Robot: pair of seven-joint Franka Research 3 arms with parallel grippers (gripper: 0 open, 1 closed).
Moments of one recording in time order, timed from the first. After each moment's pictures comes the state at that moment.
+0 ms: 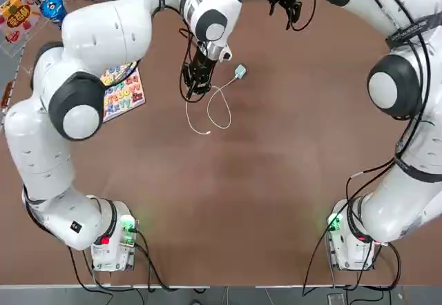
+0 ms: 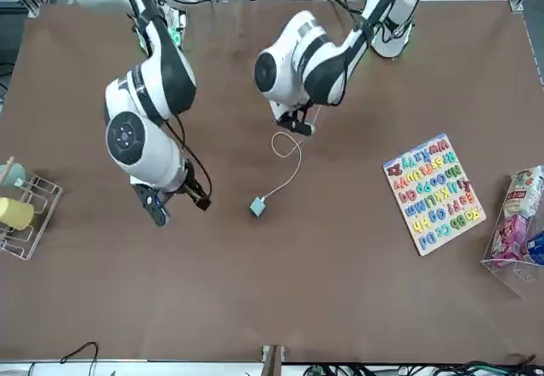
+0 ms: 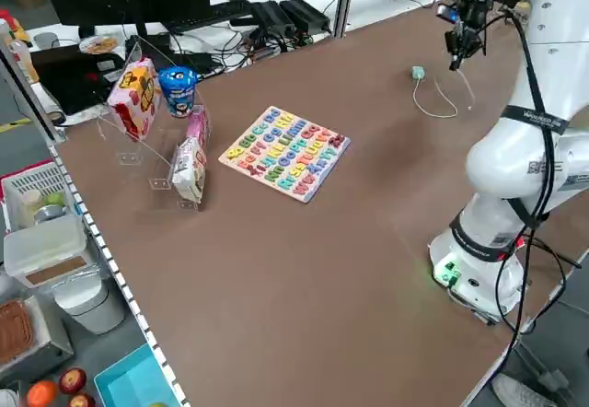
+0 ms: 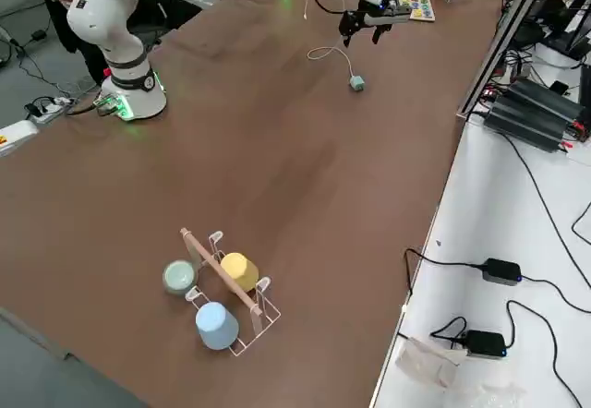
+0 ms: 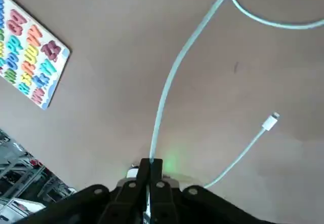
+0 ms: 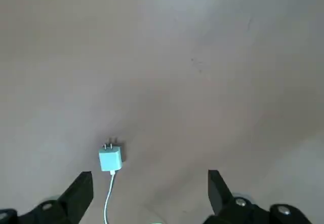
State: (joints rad) left arm -0.51 0.49 -0.45 -1.51 0.25 1.32 -0.57; right arm 0.36 0.53 0.09 -1.31 0.07 1.77 1.21
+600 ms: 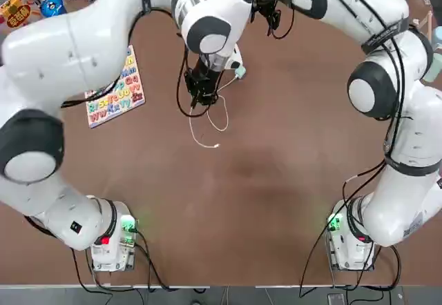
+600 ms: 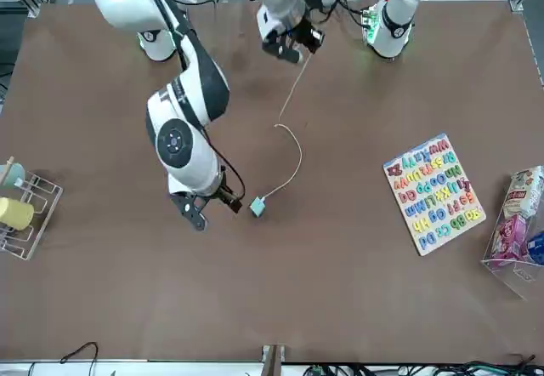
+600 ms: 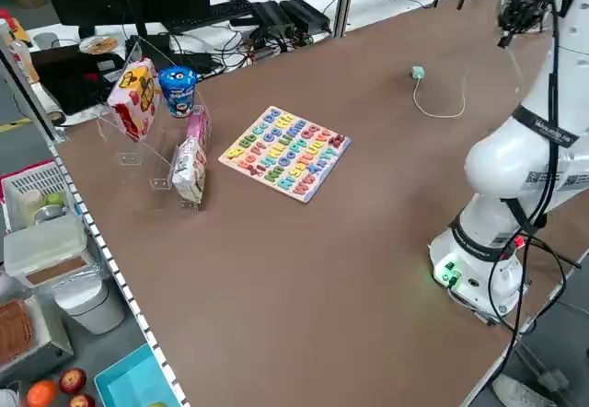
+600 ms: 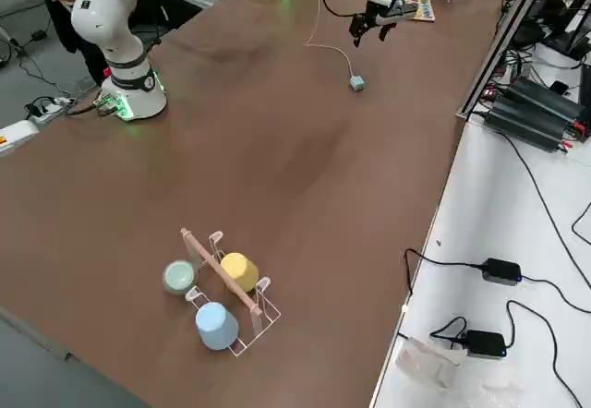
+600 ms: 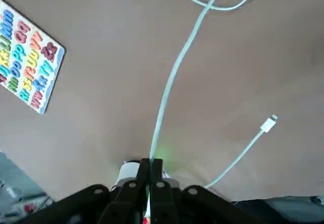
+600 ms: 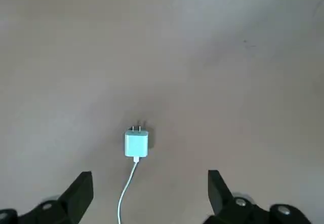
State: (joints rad) left arm -0.51 0.16 -0.59 -1.68 0.13 1.39 -0.58; right arm 0.47 0.66 0.09 -1.21 0.05 1.86 1.19
